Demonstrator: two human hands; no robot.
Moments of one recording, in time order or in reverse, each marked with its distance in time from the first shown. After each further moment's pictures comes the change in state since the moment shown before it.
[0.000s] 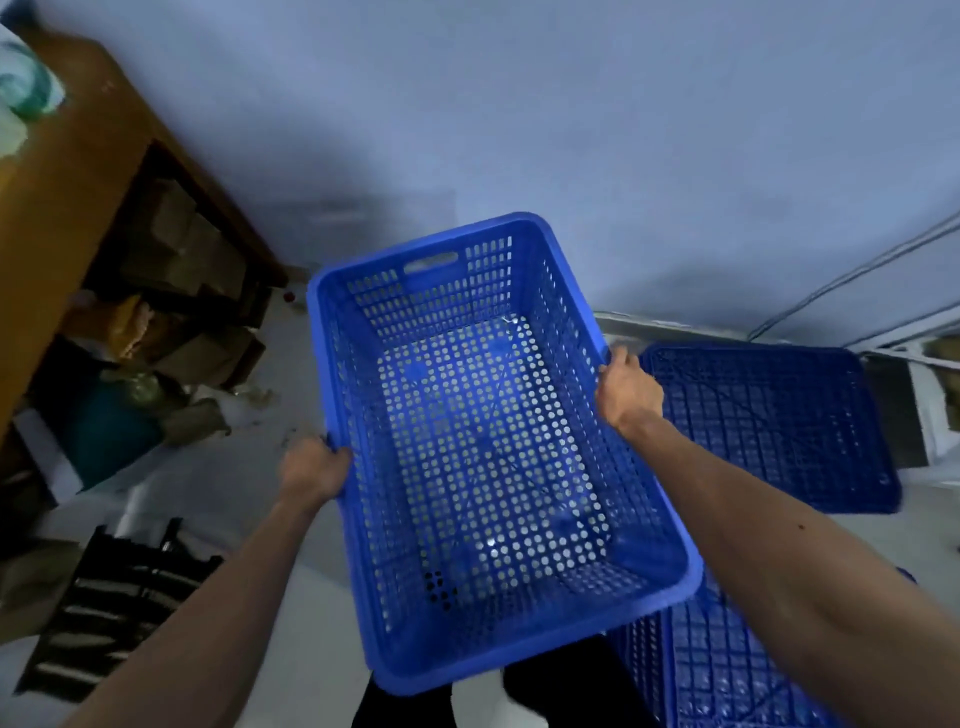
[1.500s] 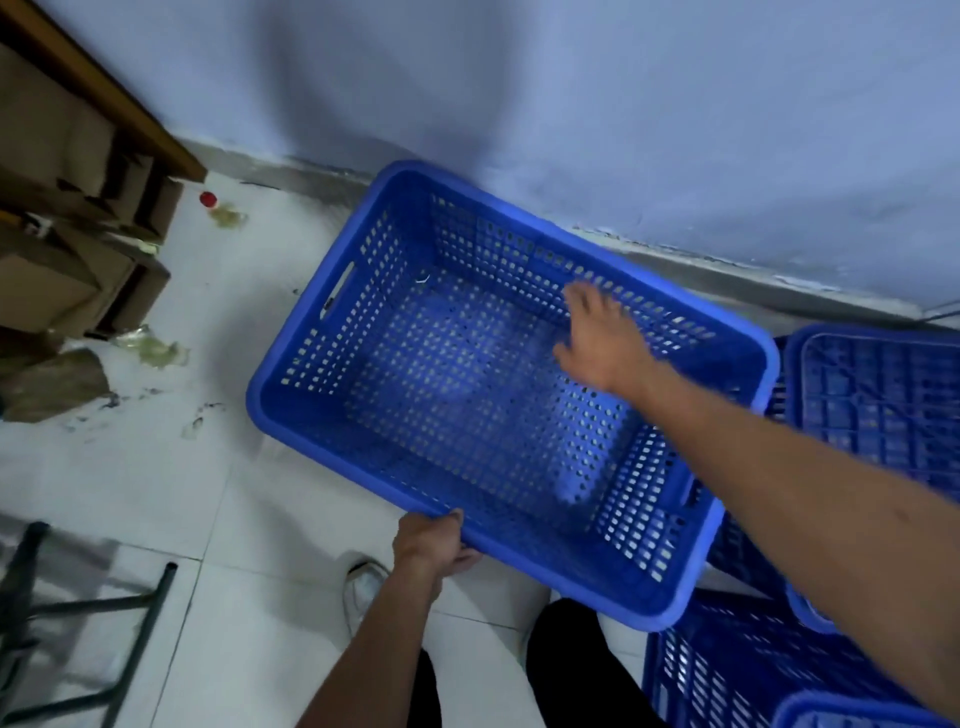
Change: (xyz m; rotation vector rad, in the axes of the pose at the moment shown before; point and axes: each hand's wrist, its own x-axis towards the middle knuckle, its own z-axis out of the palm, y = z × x) left_hand 0.168 0.029 0.344 -0.695 -0.353 -0.626; right_hand 0.265 -0.023 0.262 -0.150 -0.215 -0.450
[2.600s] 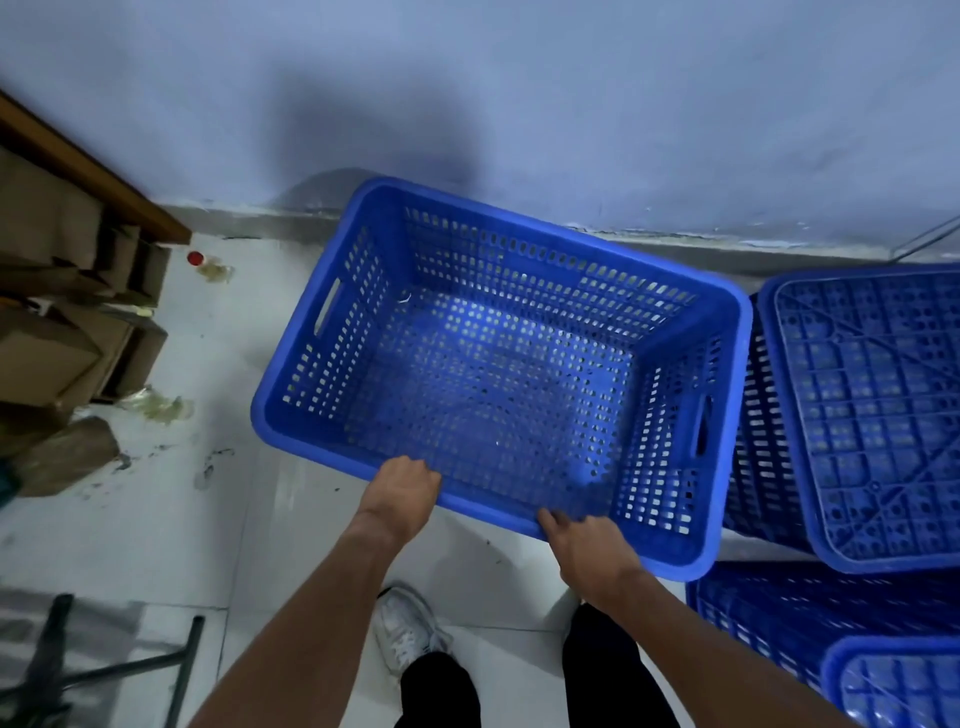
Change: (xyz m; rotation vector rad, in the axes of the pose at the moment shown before) left_hand -0.009 0.065 -0.040 2.046 0.187 1.108; right_hand -0.197 -0.064 0.134 -0.160 -0.332 -0.107
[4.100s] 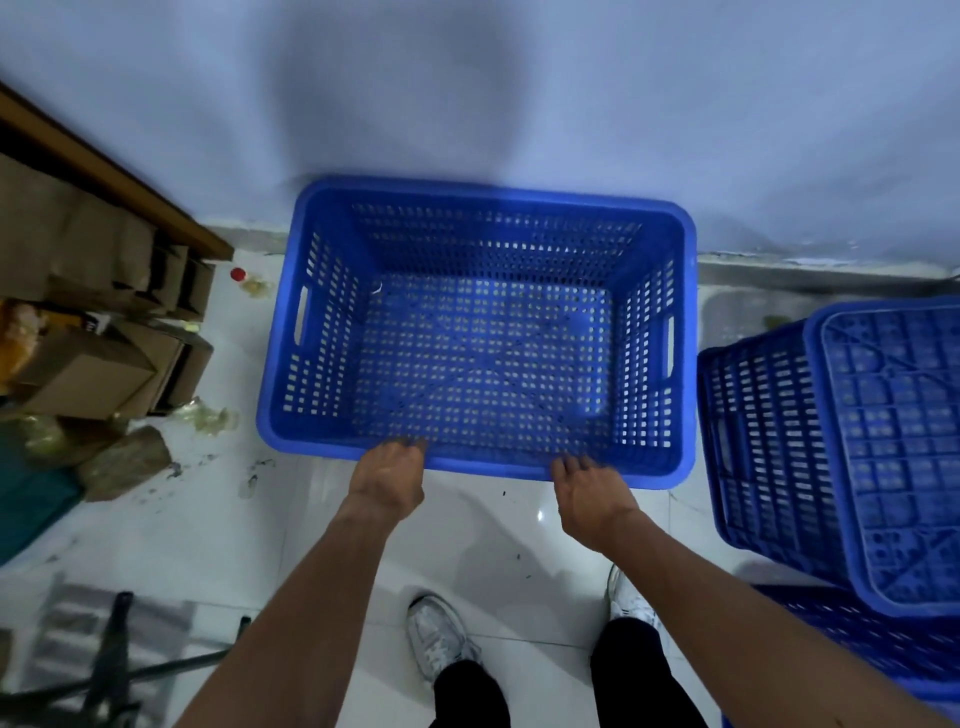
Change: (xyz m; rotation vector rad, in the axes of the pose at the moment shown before) left_hand 0.014 -0.076 -0.011 -0.242 -0.024 -0.261; right_hand 0.064 0.007 -0.076 -0.154 0.103 0.059
